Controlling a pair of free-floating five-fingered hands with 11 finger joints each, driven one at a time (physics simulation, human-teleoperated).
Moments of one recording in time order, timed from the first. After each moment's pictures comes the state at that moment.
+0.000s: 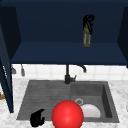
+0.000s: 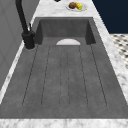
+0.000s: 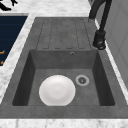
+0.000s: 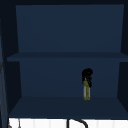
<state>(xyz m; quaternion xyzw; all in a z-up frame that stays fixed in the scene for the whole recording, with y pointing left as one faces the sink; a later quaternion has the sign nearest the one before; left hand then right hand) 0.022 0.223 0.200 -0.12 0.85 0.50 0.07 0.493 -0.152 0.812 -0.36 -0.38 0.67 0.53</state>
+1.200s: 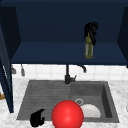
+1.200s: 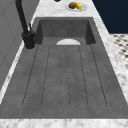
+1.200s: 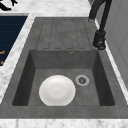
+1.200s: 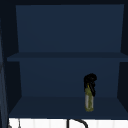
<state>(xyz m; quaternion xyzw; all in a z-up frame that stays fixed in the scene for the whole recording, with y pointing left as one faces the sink) 0.022 0.223 0.200 -0.12 0.85 0.50 0.07 0.294 -0.149 0.827 -0.35 -0.38 0.66 0.54</state>
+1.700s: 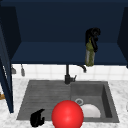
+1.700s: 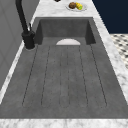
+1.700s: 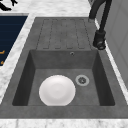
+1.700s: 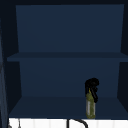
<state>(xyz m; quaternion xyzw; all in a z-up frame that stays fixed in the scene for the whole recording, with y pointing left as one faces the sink) 0.022 0.223 0.200 -0.12 0.85 0.50 0.07 0.212 -0.149 0.824 -0.35 -0.38 0.66 0.54</state>
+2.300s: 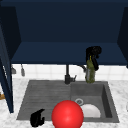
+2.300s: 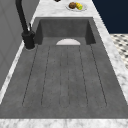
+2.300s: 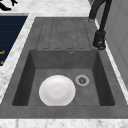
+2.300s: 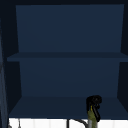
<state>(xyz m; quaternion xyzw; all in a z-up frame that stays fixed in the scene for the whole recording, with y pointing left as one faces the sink) 0.022 0.223 0.200 -0.12 0.85 0.50 0.07 0.116 -0.148 0.756 -0.36 -0.39 0.66 0.53</state>
